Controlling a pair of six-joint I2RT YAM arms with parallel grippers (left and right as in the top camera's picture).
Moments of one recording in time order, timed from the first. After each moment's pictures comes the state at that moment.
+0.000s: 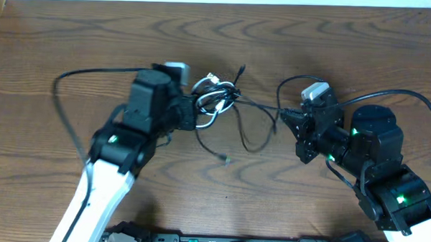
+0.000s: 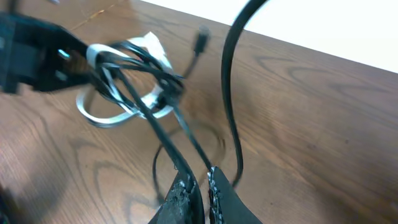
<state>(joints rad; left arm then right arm) -0.32 1.13 1.04 -0.63 0.15 -0.34 0.40 0.90 0.97 -0.55 -0.32 -0.01</state>
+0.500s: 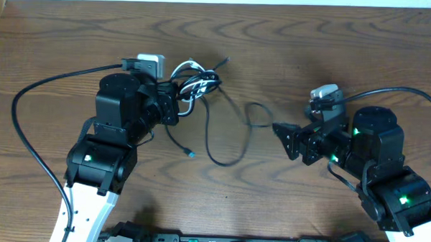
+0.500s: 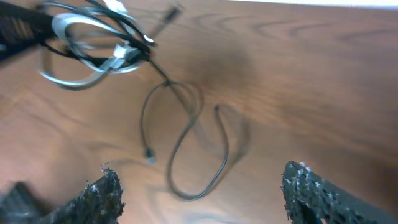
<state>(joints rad) -0.23 1.03 1.04 -0.56 0.16 -0.22 0.38 0.90 0.97 -0.62 -0.34 0.17</state>
